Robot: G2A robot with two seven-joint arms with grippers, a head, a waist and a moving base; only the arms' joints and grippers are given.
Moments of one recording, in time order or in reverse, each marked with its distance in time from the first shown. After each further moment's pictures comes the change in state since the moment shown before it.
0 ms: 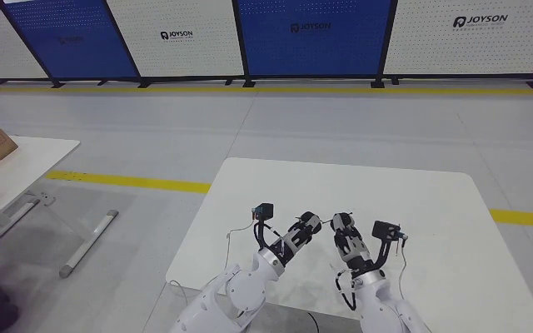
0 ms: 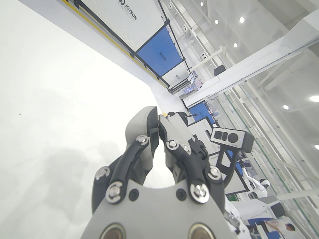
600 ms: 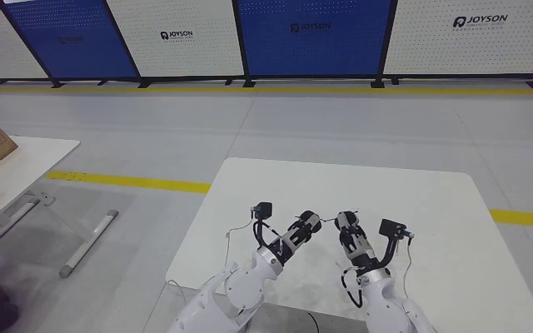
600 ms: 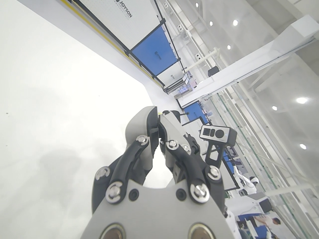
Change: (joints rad) left arm 0.001 0.000 -0.016 -0.002 -0.039 -0.020 -0.014; right arm 0.001 0.000 0.029 0.007 0.045 -0.012 0.009
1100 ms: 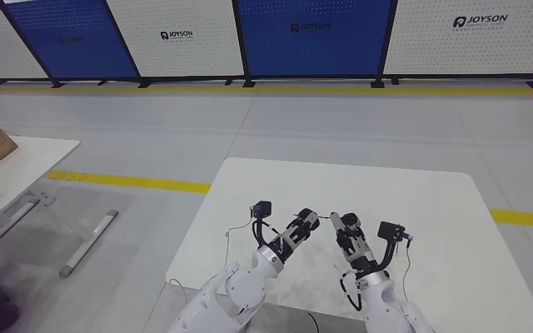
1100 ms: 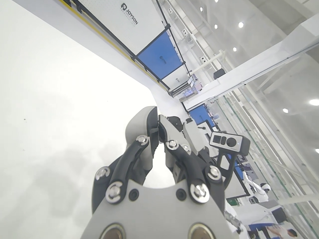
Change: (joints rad) left arm -0.012 -0.005 0.009 0.014 0.031 0.023 0.032; right arm -0.019 0.002 -0.001 -0.013 -0.023 -0.035 -0.004
